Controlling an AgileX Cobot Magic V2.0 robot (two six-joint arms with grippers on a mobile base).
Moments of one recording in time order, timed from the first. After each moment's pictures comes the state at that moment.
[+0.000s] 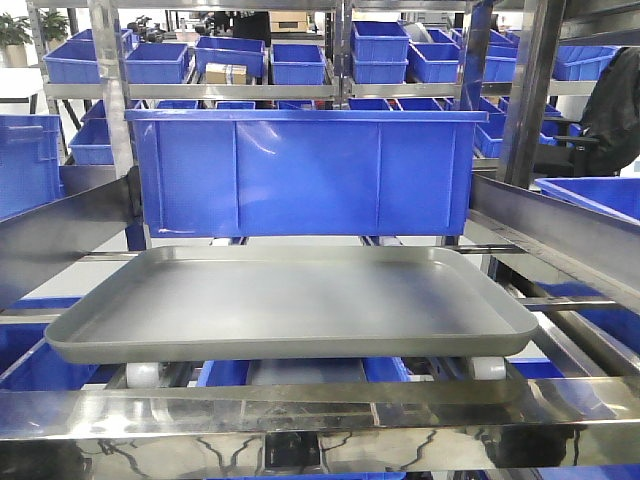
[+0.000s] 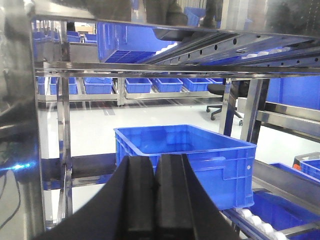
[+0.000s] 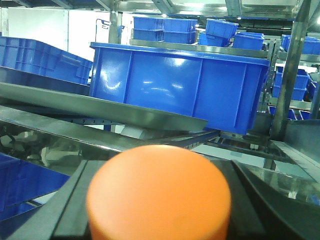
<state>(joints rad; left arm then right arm) -0.23 -0.02 0.02 -0.05 0.06 -0.06 0.42 0.21 -0.42 0.01 0.19 -0.10</state>
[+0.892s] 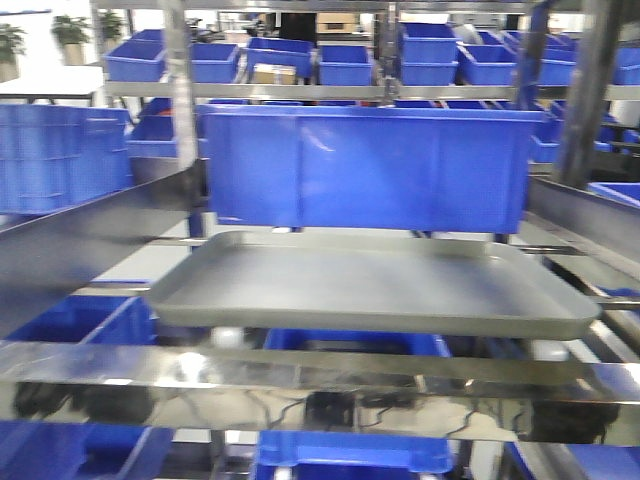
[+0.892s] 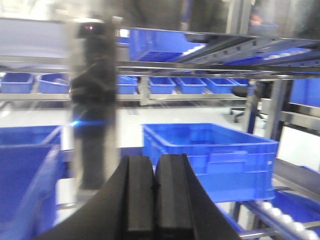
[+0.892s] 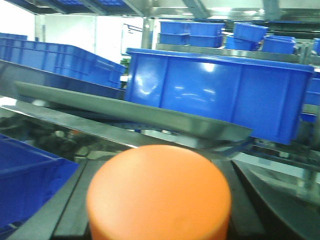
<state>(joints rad) -0.23 -0.02 0.02 -0.05 0.06 -0.06 0.42 0.21 -0.42 0.01 0.19 -0.10</state>
